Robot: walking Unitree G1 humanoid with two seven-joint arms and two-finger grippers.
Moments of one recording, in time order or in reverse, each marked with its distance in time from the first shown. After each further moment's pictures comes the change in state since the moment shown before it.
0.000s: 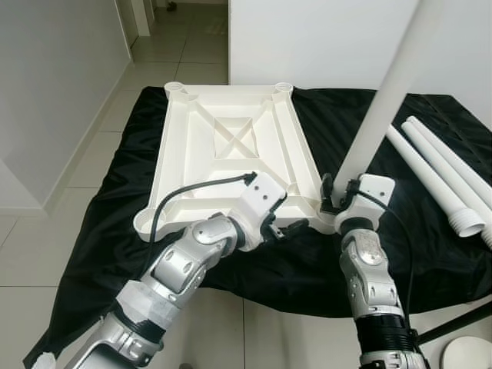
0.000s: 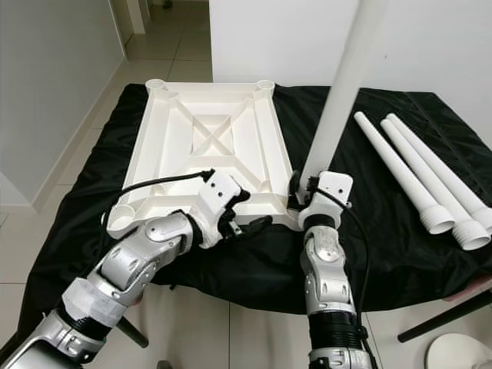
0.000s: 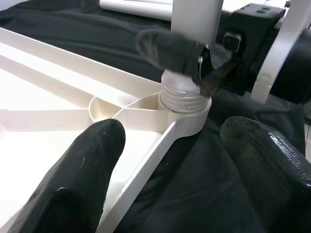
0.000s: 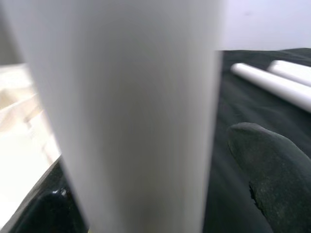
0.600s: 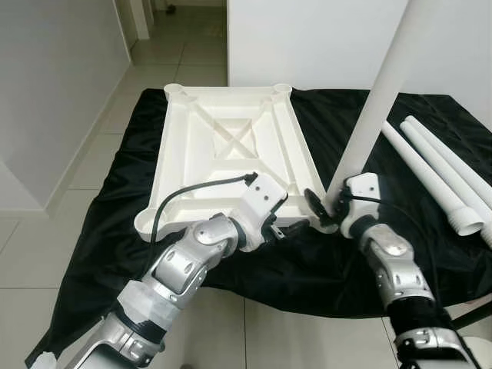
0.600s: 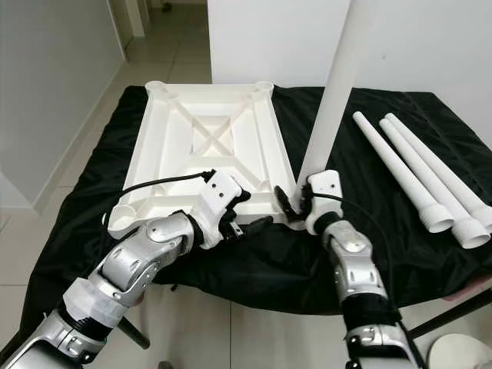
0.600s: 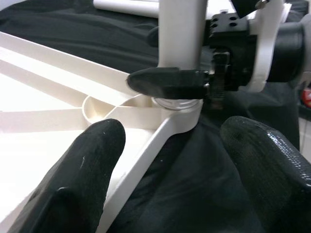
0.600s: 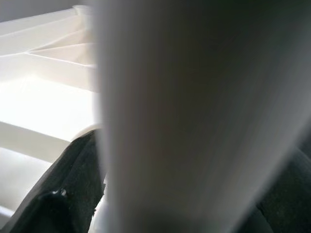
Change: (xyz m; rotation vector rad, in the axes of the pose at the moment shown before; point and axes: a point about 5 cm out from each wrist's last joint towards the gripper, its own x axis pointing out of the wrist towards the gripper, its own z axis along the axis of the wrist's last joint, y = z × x) left arm 0.000 -0.001 -0.001 0.012 0.008 -0.001; right arm 0.018 -0.023 -0.011 -0.181 0.102 0.441
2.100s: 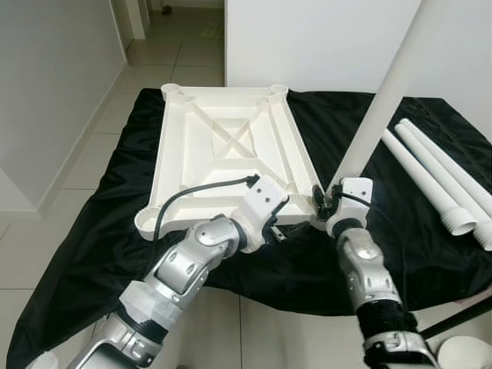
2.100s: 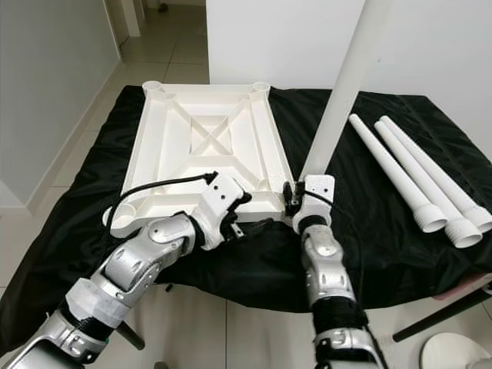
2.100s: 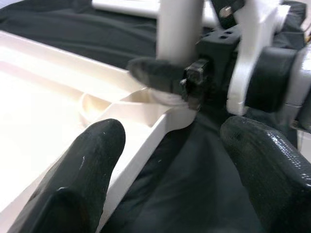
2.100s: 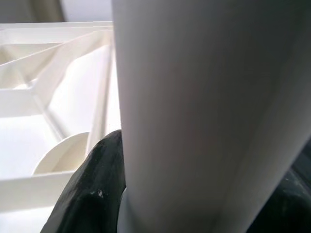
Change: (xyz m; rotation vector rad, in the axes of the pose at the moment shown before) left arm 0.000 0.005 -0.005 -0.004 0.013 0.021; right arm 0.007 0.034 -0.007 0.197 0.011 -0.458
